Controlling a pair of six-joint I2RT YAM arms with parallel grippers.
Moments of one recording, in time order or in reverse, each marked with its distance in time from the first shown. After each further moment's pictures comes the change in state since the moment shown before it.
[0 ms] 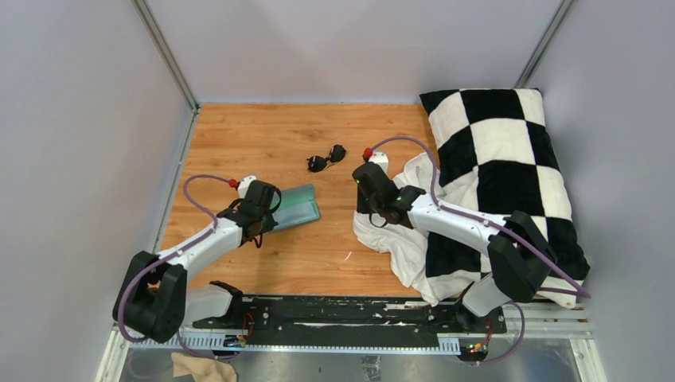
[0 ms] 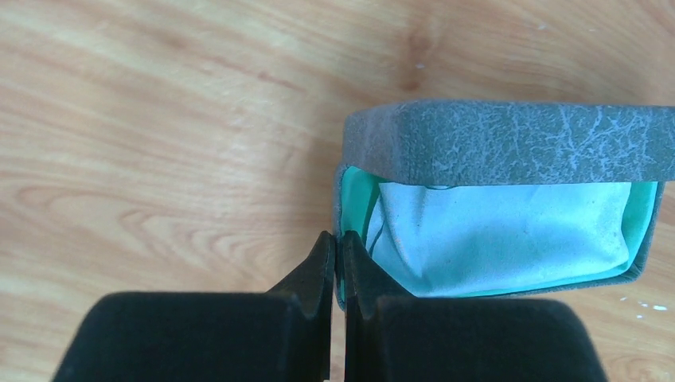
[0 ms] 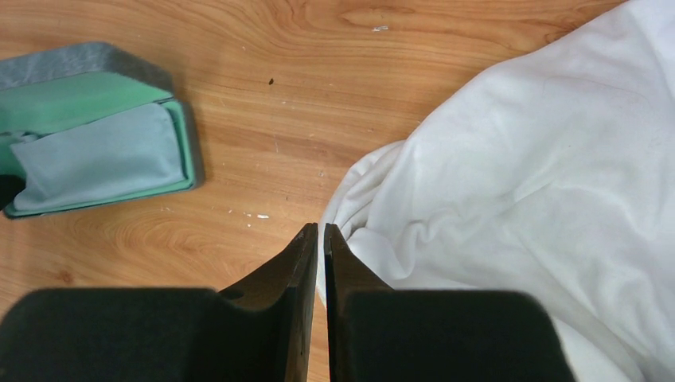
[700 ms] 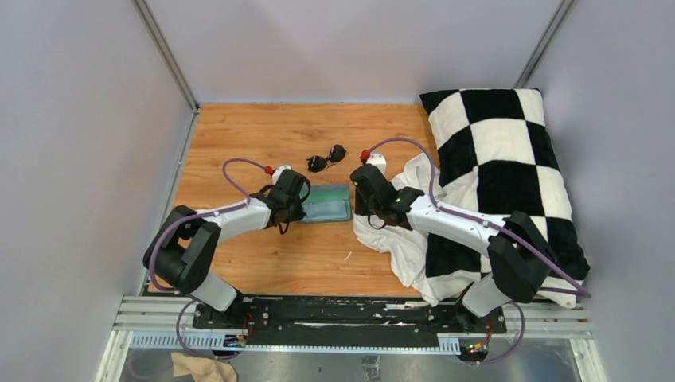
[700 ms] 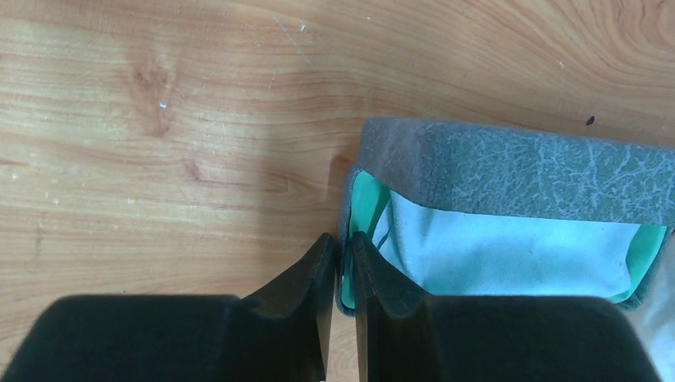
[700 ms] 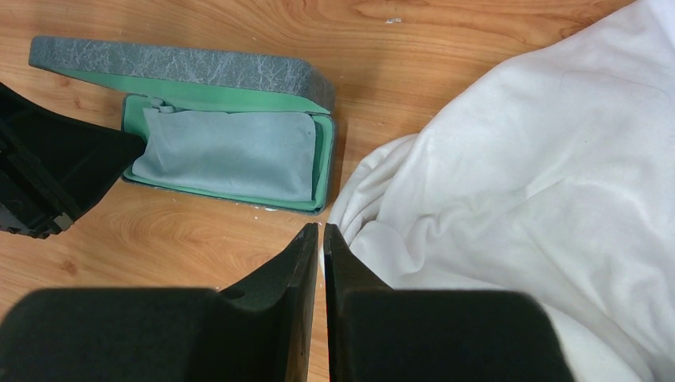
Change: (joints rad) left arm -0.138 0.291 0.163 0.139 0.083 -0.007; right arm 0.011 0.000 0.000 -0.001 0.000 0.001
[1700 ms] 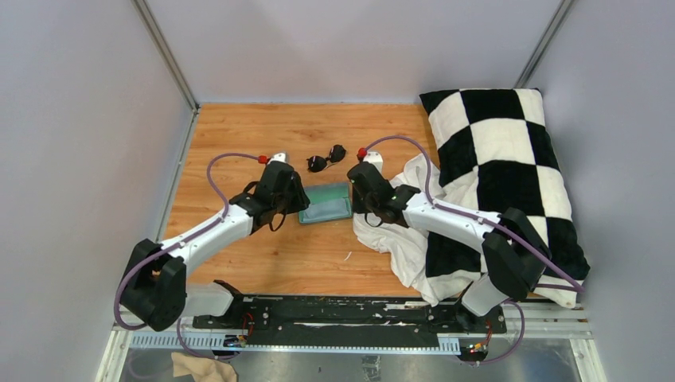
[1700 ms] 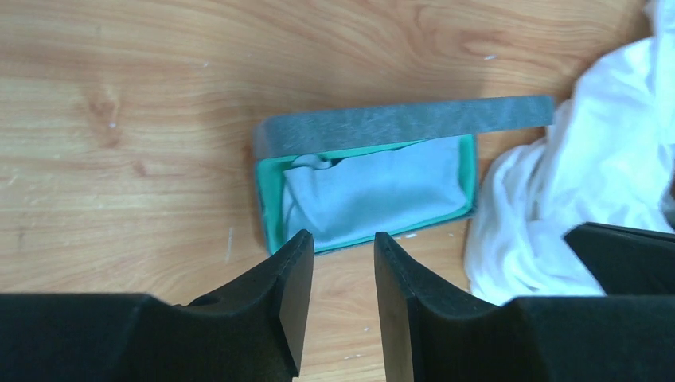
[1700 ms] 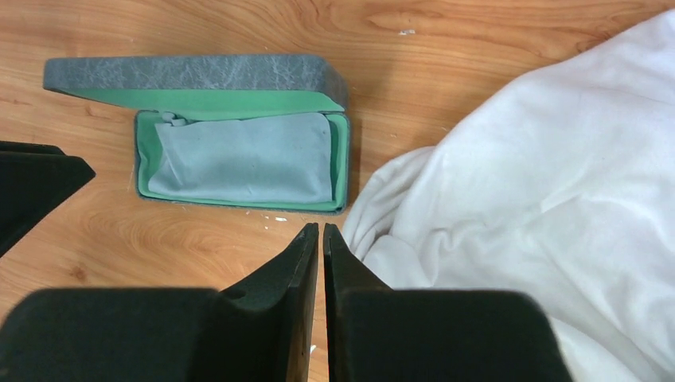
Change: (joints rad) left arm 0.000 -0.238 0.036 -0.048 0.153 0.021; right arm 0.000 0.040 0.039 0.013 -0.011 -0.004
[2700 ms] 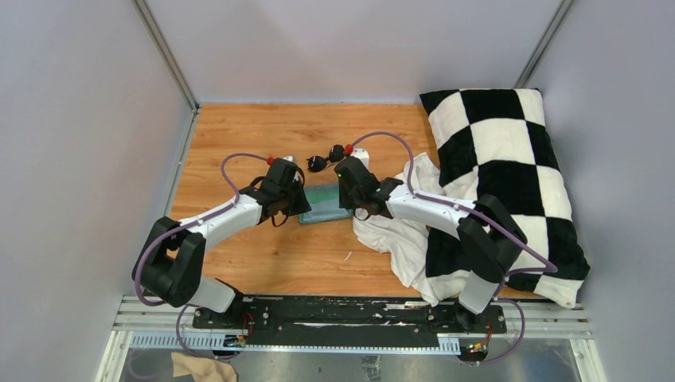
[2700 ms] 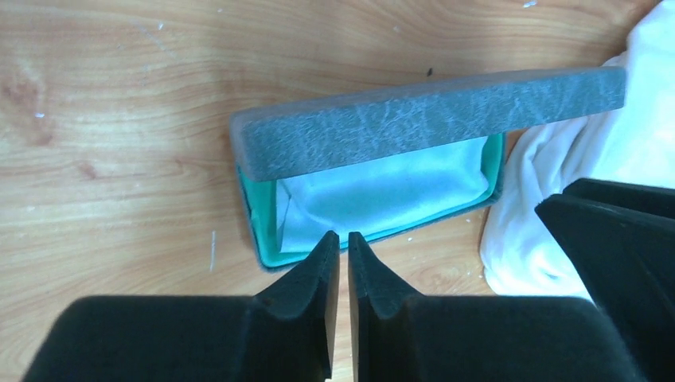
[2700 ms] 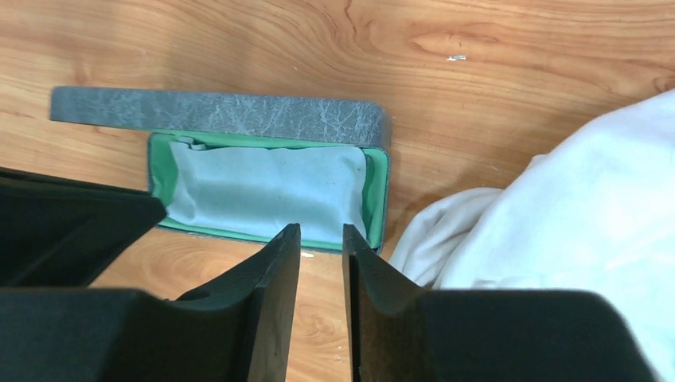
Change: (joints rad) left arm 0.050 0.148 0.036 -0.028 0.127 0.022; right arm 0.001 0.171 0.123 0.001 -0.038 -0.008
